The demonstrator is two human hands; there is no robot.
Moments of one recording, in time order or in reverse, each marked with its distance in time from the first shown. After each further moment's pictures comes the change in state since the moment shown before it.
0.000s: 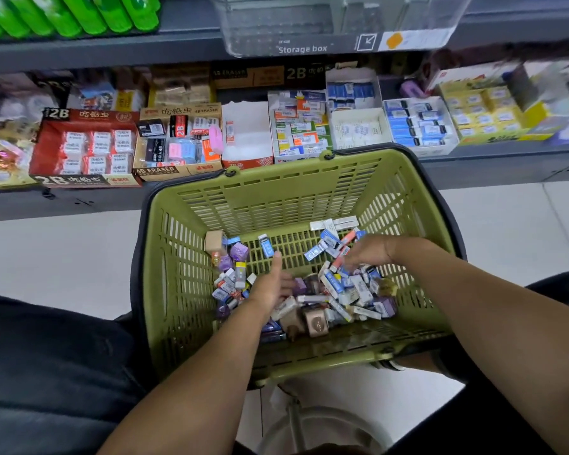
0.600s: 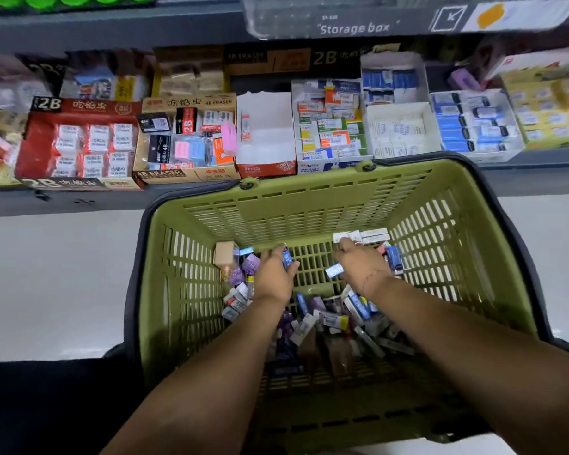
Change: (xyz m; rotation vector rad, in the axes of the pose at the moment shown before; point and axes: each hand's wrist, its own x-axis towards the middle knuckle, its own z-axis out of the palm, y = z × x) left_hand 0.076 0.016 -0.024 0.569 0.374 0.276; right_hand 0.088 -0.029 0.040 -0.673 0.497 -0.237
